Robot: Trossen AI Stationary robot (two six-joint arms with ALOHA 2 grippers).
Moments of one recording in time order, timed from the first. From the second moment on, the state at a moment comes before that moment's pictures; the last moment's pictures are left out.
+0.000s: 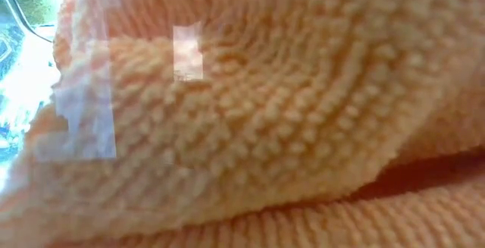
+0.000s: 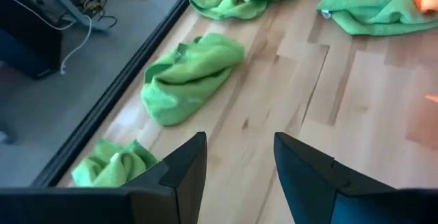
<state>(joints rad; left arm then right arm) -0.37 1.18 1.09 -0.87 -0.75 -0.51 0.22 1.23 1.08 -0.92 0.40 0.25</state>
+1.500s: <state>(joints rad) -0.03 0.55 0.44 -0.58 -0.79 -0.37 0.22 1.23 1.08 -0.77 0.45 0.49</state>
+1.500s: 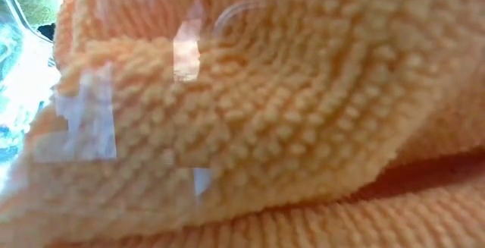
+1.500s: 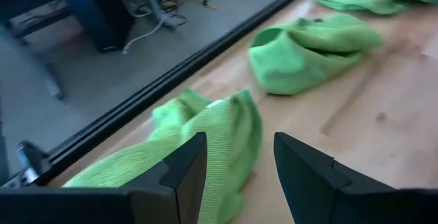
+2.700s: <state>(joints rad) 0.42 1.17 0.47 -0.46 -0.53 -0.56 0.21 1.21 1.08 -0.82 0.45 0.34</state>
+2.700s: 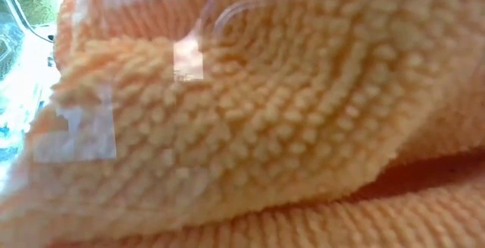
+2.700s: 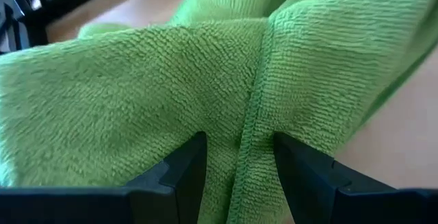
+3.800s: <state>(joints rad) 0.43 1.41 0.62 -0.41 -0.47 -0.54 0.21 1.21 1.08 -0.81 0.45 0.40</state>
